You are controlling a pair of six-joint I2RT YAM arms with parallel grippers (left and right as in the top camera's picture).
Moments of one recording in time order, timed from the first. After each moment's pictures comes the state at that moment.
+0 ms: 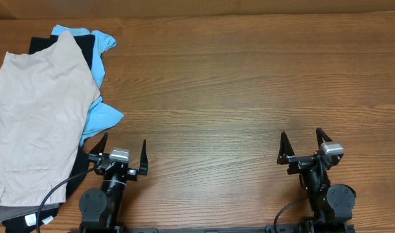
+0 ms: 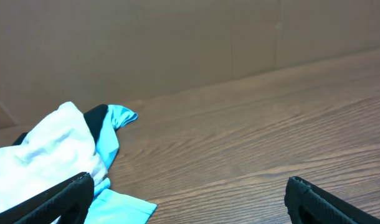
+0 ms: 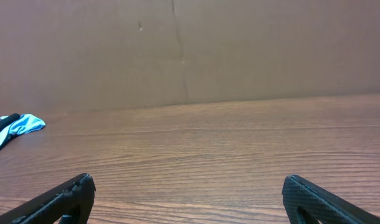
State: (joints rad) left arm -0.04 0.02 0.01 -0.07 0.11 0.15; right arm 0.01 0.01 0.02 -0.02 -0.14 0.12
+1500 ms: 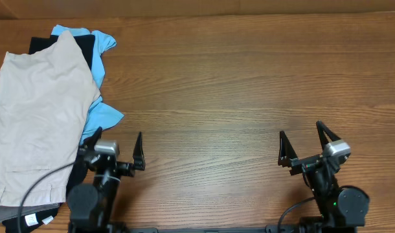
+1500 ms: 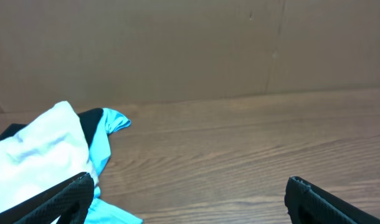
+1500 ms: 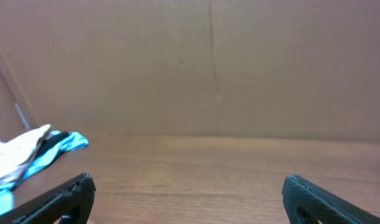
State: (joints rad) left arm -0.04 0.23 0.27 -0.13 0.11 -0.01; right arm 0.01 0.12 0.21 -0.02 -0.28 0.12
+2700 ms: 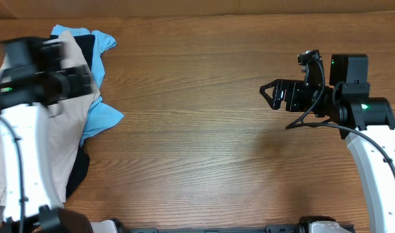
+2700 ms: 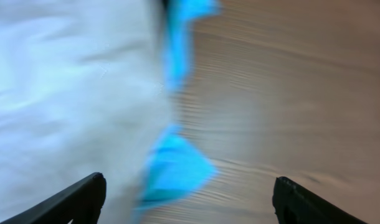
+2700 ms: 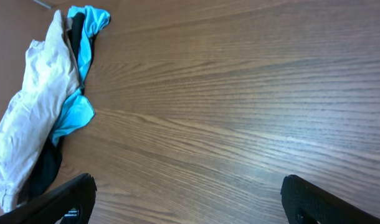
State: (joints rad) left arm 0.34 1.53 1.47 -0.91 0.19 0.04; right arm 0.01 1.33 1.24 -0.83 -0.55 0.12
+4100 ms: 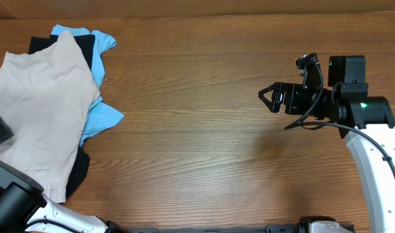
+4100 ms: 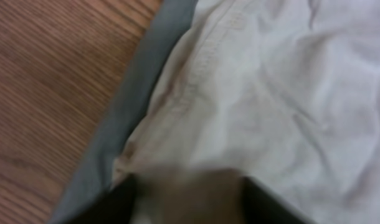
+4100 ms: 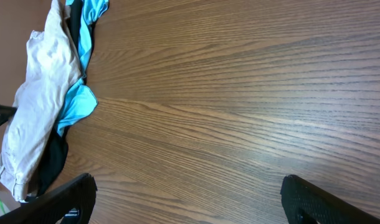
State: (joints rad) left arm 0.93 2.01 1.48 -0.61 0.15 0.25; right arm 0.01 1.34 1.24 -0.88 -0.56 0.12
